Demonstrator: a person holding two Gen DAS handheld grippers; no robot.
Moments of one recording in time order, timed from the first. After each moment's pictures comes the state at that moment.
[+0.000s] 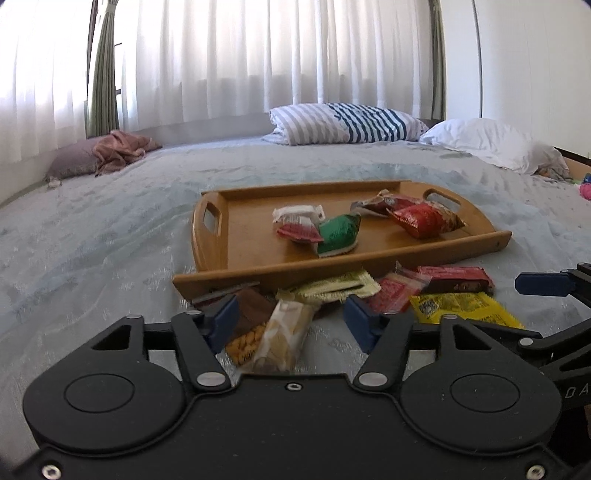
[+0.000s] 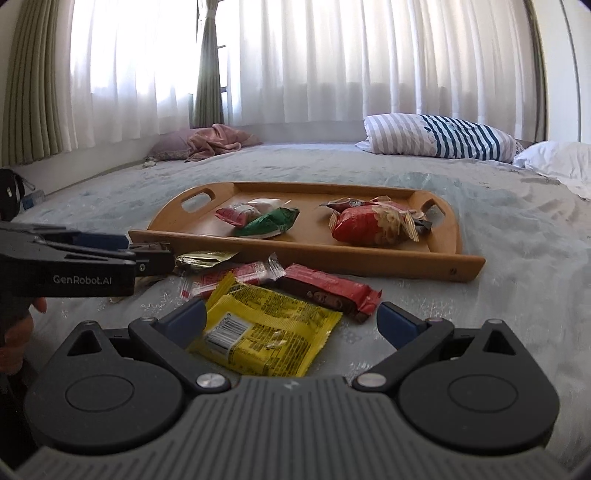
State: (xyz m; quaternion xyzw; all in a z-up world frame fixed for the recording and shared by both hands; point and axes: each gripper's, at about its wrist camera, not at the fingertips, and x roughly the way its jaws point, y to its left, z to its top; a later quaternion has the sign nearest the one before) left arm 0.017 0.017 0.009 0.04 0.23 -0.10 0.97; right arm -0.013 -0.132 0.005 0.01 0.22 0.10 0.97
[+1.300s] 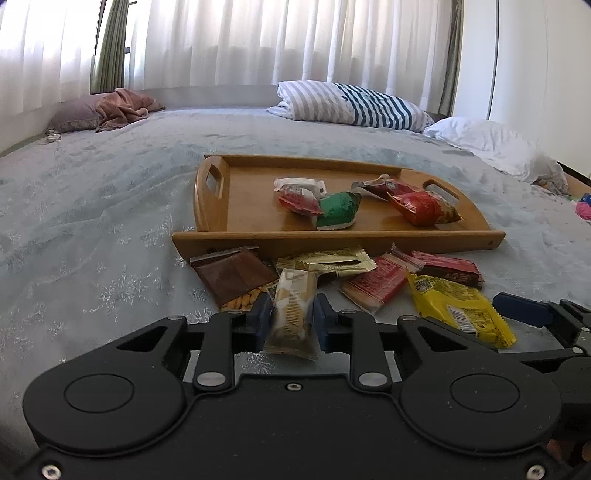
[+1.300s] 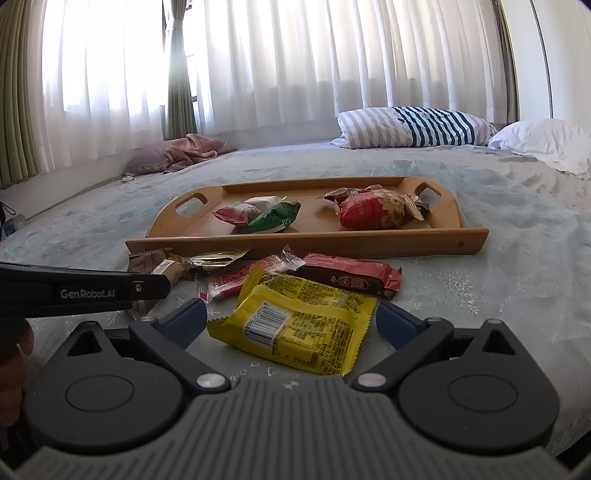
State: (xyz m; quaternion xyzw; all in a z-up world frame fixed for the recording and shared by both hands) left arm 0.012 0.027 0.007 -0.01 0.28 -0.10 0.95; right arm -0.018 -0.105 -0.004 0.04 0.22 0.06 0.97
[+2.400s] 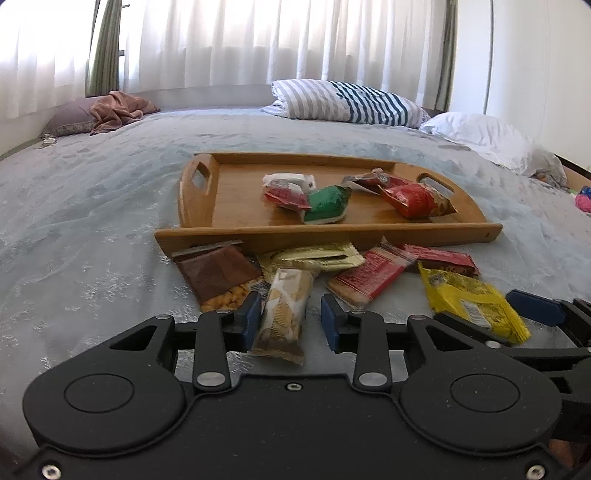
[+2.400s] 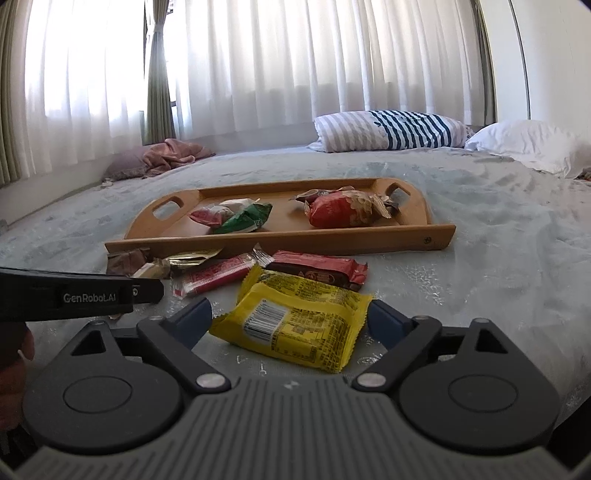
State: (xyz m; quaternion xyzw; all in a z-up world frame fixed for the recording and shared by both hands) left arm 0.015 0.011 -0.002 0.00 0.28 -0.11 0.95; right arm -0.030 -0.112 -0.004 0.04 0.21 0.02 0.98
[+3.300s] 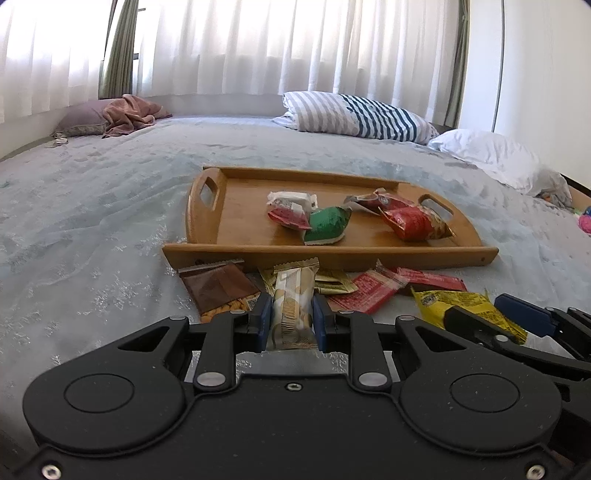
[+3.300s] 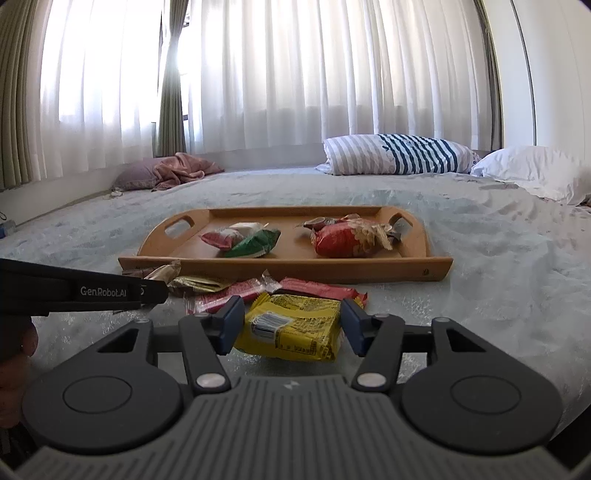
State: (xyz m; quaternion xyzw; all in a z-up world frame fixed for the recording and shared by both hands) left arm 0.005 0.012 0.017 -0.02 0.26 -0.09 0.96; right arm -0.042 -0.113 0.014 0.02 0.18 0.03 0.98
